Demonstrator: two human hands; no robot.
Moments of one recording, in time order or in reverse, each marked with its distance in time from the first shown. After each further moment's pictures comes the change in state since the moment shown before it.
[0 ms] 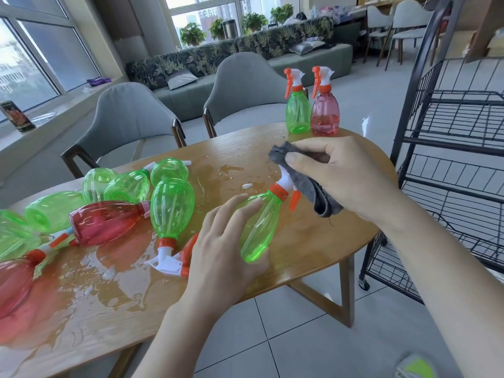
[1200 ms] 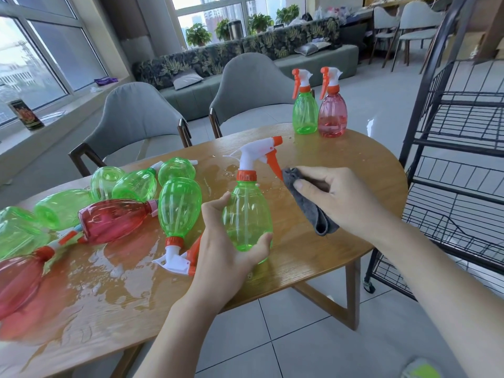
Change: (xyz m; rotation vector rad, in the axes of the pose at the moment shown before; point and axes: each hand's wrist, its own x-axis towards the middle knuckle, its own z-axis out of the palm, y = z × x) left_hand 0.000 -0.001 -0.008 -0.391 -0.077 -0.389; right_hand -0.003 0.049 0.018 -0.048 -0.098 -0.013
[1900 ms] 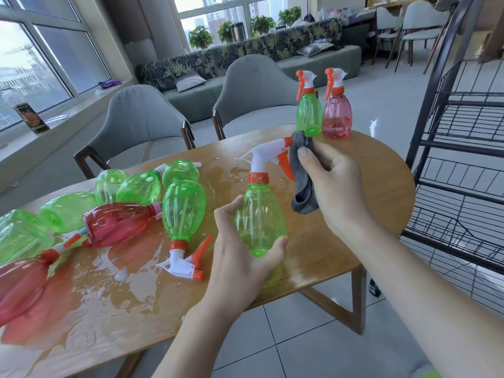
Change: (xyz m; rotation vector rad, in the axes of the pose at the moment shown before) left_hand -0.003 0.008 0.012 -0.029 0.031 0.027; right_hand 0.026 -0.010 0.034 0.491 0.407 -0.006
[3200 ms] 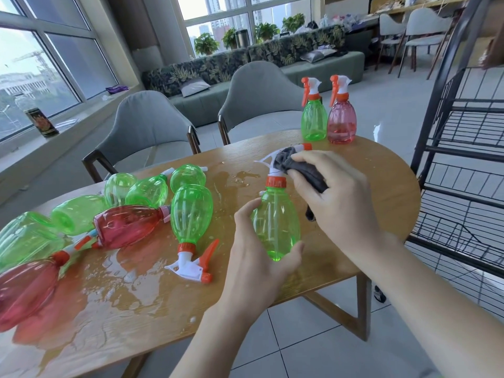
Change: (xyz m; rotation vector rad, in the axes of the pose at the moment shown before) left_hand 0.001 0.002 0.009 0.023 -0.004 0.067; right_hand -0.012 -0.001 -0.005 -0.669 0.039 -0.738
